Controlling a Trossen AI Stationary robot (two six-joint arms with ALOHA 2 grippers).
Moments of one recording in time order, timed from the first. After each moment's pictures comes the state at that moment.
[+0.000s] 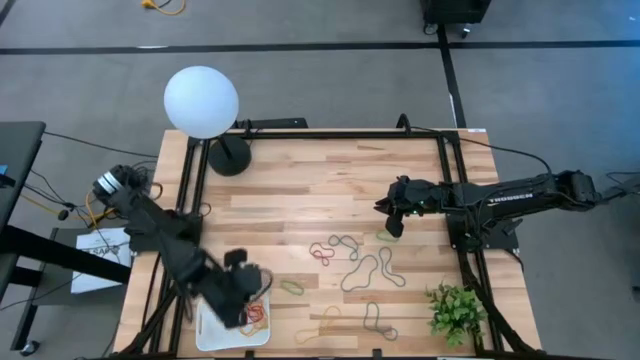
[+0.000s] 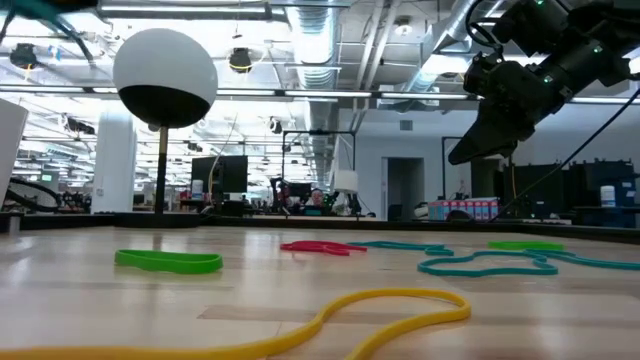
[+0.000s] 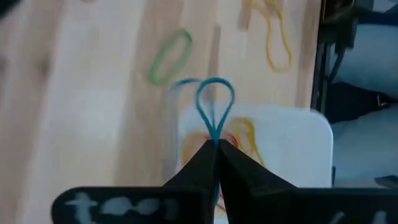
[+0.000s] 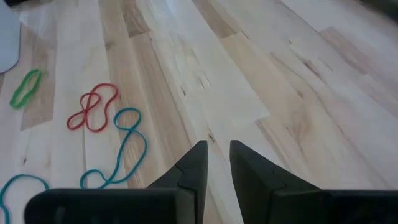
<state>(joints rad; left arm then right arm) -0.78 1.48 1.18 -0.85 -0.24 -0.92 -0.07 1.00 0.41 -0.07 0.10 0.25</state>
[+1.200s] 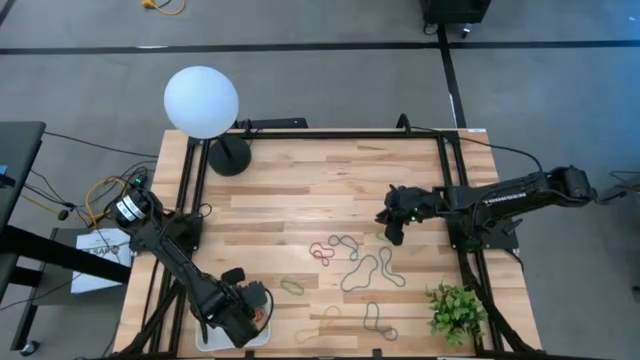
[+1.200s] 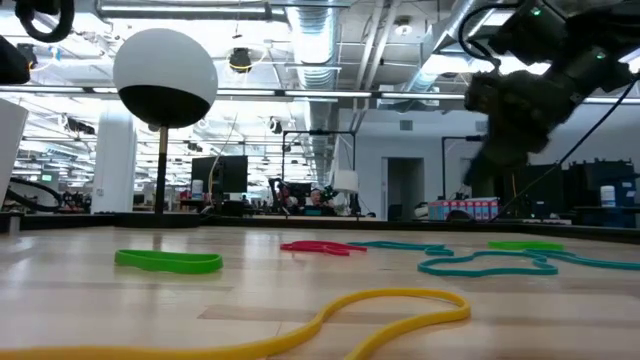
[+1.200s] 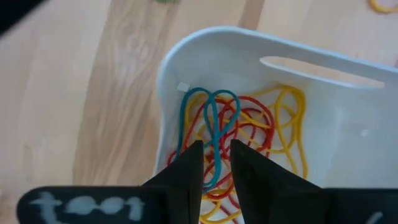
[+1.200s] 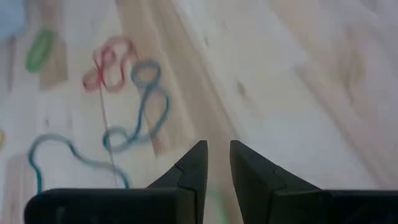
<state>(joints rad) -0.82 1.75 1.18 -0.84 -0.17 -1.15 0.00 1.07 0.41 -0.14 0.04 0.37</state>
